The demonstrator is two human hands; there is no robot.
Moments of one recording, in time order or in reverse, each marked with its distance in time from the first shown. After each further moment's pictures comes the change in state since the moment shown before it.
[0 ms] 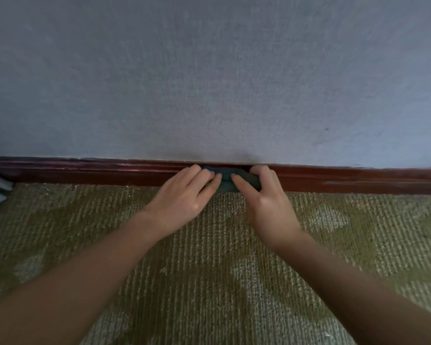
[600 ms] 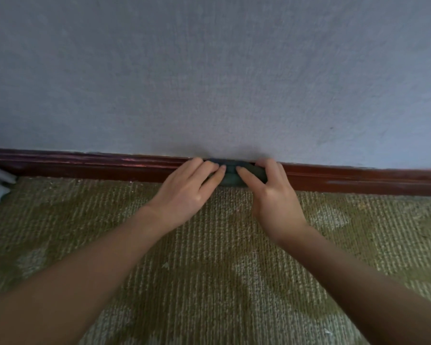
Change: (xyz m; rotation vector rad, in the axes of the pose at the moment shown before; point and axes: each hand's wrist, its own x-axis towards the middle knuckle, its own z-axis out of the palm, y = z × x) left_hand 0.001 0.000 -0.002 -0.107 0.015 -0.060; right_hand 0.006 0.000 -0.004 -0.013 0.031 -0.008
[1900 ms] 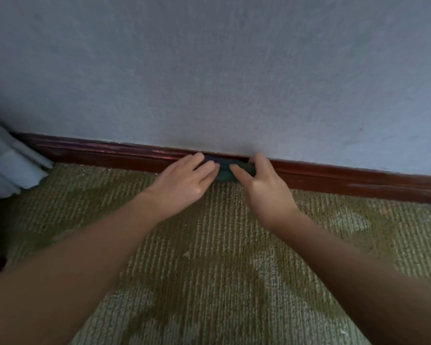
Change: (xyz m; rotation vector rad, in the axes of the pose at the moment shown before) left_hand -0.029 -0.026 -0.024 0.291 -0.135 0.056; right_hand 0.022 -0.035 0.011 -0.067 -0.268 -0.092
